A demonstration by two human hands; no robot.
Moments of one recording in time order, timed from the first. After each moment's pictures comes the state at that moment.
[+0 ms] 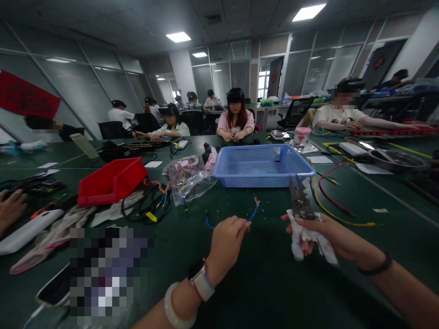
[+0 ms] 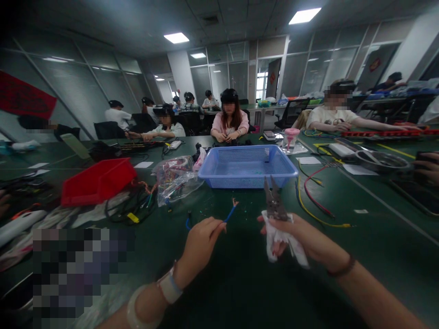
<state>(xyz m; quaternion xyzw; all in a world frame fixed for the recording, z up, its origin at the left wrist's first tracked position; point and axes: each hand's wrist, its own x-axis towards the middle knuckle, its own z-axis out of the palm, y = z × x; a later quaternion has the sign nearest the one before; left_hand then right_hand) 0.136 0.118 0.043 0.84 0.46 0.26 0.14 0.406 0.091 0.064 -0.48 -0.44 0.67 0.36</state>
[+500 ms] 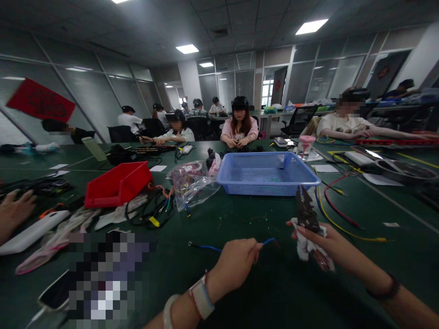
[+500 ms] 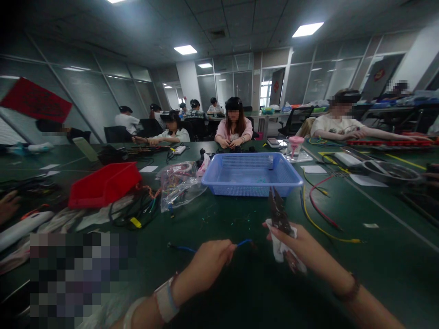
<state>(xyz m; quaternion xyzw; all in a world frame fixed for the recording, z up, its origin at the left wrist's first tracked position) 0.145 0.113 0.047 0.85 0.44 0.12 0.28 0.407 0.096 0.049 -0.57 -0.54 0.53 0.33</state>
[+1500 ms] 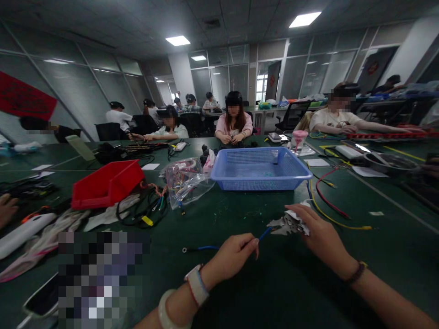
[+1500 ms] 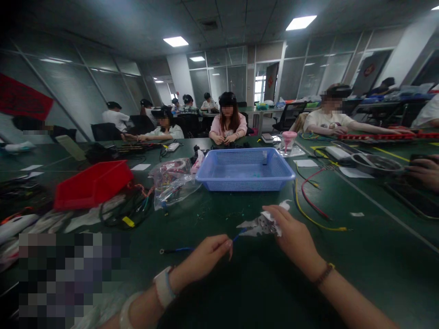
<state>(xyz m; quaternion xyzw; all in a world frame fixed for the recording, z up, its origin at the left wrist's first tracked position) 0.142 0.121 0.034 0.78 0.37 0.18 0.47 0.411 0.099 0.027 -0.60 -0.75 -0.04 0.28</state>
